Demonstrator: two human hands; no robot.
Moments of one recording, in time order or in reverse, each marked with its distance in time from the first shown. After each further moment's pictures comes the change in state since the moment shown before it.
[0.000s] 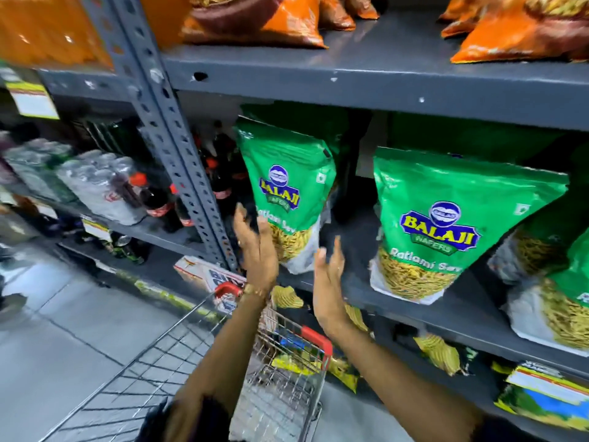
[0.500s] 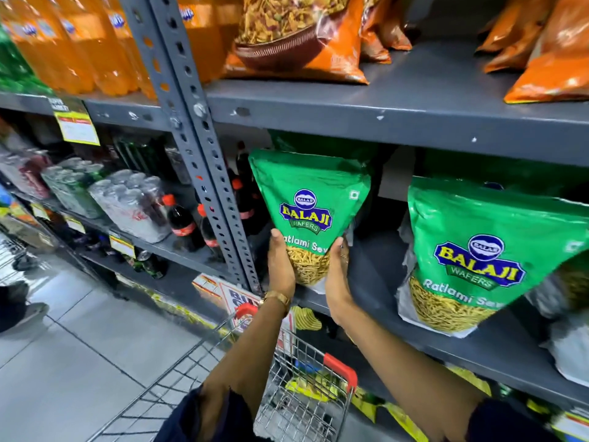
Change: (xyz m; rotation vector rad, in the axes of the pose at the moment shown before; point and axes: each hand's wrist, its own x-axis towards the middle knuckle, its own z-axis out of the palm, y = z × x) left_hand 0.031 -0.005 0.007 -0.326 -0.143 -0.373; right_hand 0.066 -0.002 0.039 0.124 0.028 0.148
